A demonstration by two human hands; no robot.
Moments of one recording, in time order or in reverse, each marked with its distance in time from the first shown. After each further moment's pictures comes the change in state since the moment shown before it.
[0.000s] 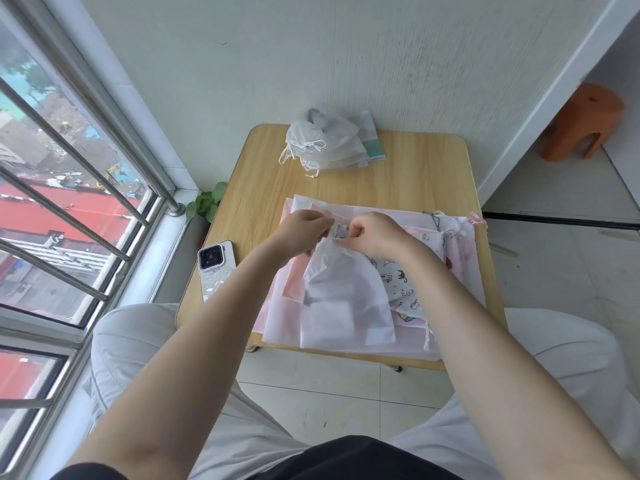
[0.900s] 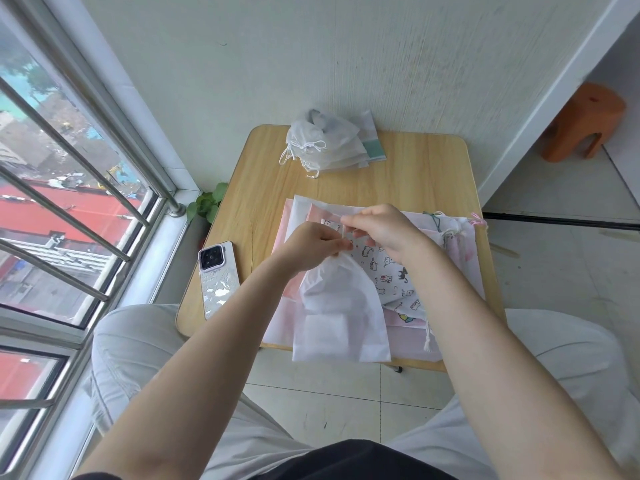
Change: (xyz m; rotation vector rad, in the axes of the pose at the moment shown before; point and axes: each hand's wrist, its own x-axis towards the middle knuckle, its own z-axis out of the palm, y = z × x) left_hand -0.008 -0.004 0.018 0.081 -0.042 0.086; right_hand -0.002 -0.003 -0.007 0.560 0.047 0.066
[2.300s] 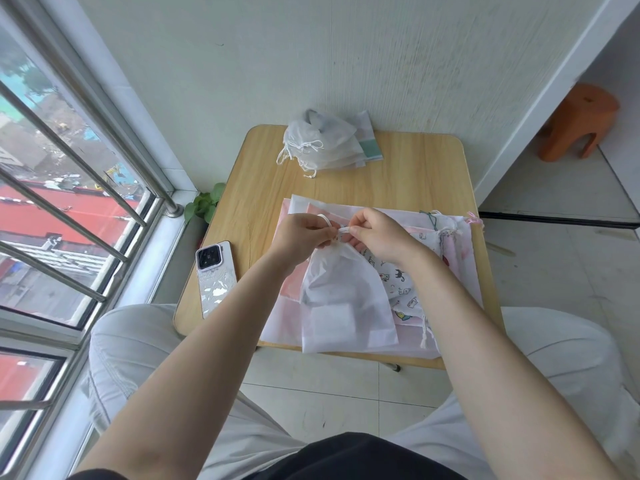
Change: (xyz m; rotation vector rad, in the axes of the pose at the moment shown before) left_hand 0.000 -0.004 -0.004 -0.264 0.192 -0.024; right_hand -0.007 0.013 0.002 -0.169 -0.026 -0.074
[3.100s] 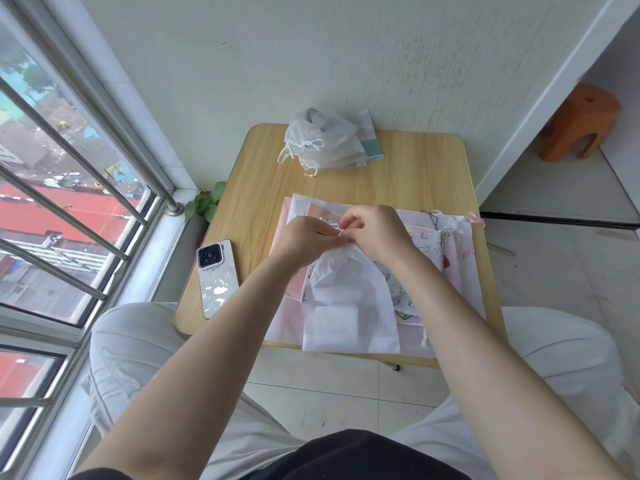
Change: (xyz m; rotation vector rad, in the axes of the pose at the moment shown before) left_hand -0.004 0.003 0.005 0.219 -0.054 -0.024; right_hand -0.001 -0.008 0.008 -0.317 0.212 -0.174
